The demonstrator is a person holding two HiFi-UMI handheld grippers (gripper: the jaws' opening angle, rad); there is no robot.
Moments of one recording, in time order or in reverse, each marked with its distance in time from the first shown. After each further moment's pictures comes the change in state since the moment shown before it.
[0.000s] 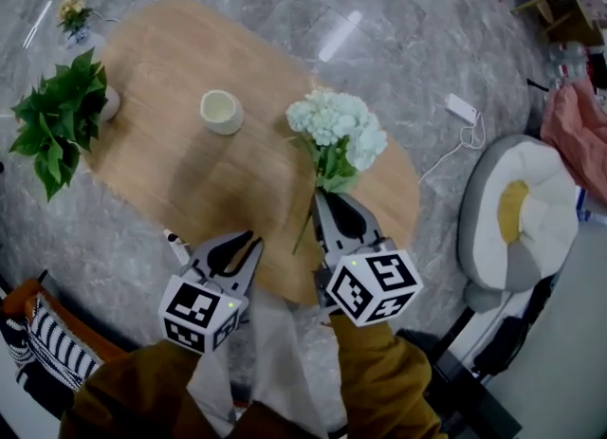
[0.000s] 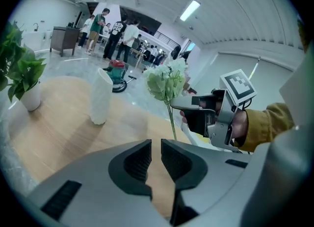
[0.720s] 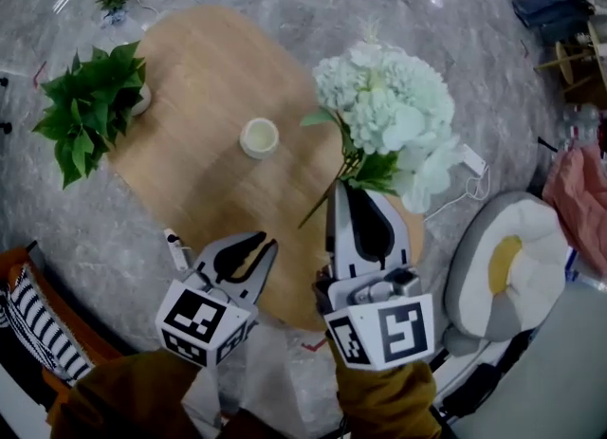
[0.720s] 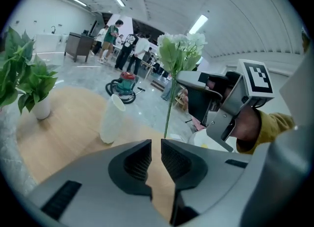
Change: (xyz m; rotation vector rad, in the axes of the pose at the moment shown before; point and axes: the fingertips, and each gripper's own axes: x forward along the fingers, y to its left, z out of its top) left arm -0.018 0.026 0.071 -0.085 -0.148 0.068; right arm 0.013 0.090 0.137 -0.312 -0.322 0.093
